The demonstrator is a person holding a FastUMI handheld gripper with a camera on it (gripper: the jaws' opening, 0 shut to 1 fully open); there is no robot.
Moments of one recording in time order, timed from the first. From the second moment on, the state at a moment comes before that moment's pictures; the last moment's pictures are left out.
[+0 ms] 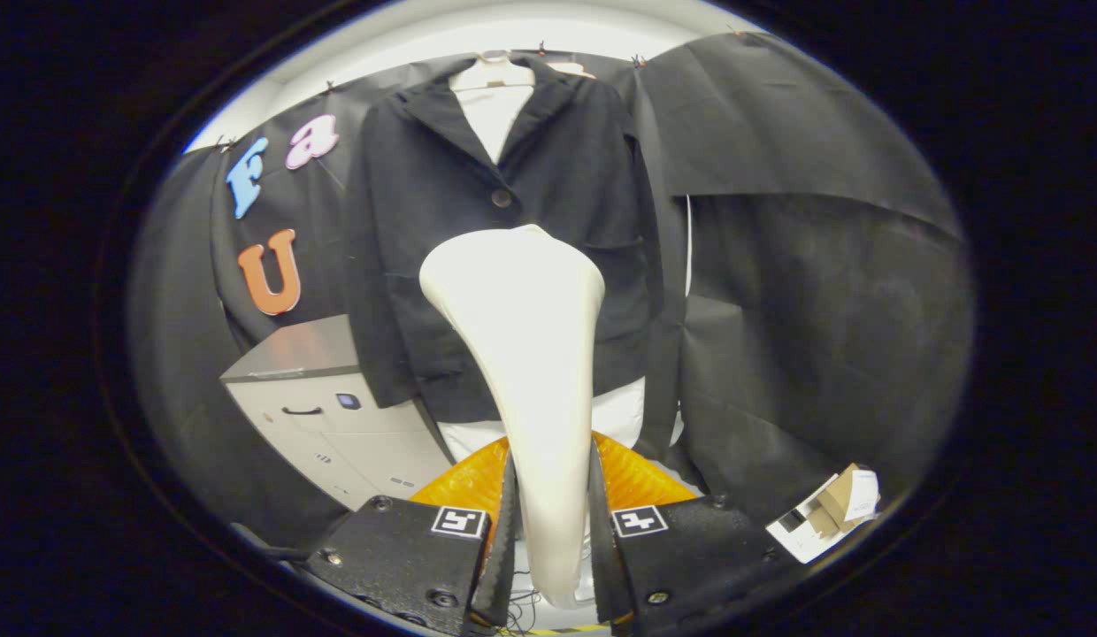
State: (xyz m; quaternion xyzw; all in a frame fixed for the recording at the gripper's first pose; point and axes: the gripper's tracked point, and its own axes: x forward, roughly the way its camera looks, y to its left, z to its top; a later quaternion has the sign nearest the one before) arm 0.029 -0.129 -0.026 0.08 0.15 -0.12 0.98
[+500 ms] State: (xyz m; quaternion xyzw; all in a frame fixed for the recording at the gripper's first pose) arm -0.065 -0.062 0.017 0.06 0.10 -0.09 0.99
